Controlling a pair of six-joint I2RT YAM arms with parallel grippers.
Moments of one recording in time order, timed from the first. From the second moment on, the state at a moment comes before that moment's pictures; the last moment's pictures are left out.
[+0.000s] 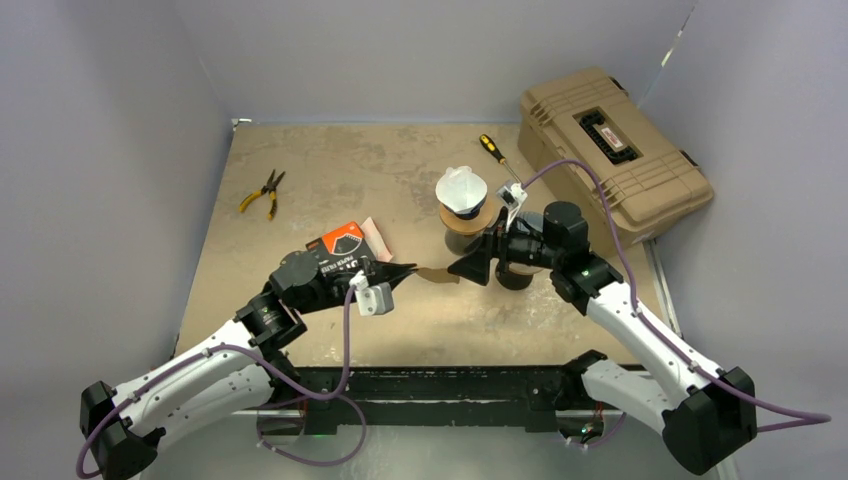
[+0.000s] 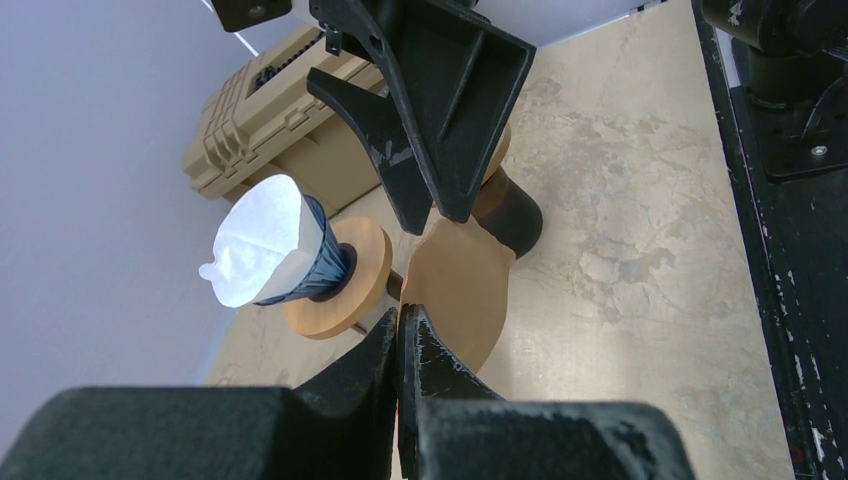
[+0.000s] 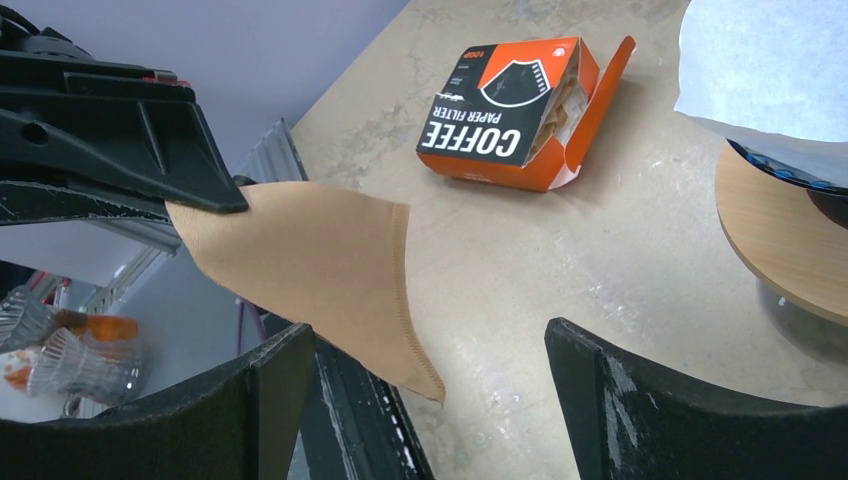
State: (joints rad) left arm -0.85 0.73 0.57 0.14 0.44 0.58; right arm 0.46 0.98 0.71 -0.03 -0.72 0.38
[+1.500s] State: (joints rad) left arm -0.85 0.77 0.57 0.18 0.35 0.51; right arm 0.47 0.89 0.71 -0.05 -0.70 0.32
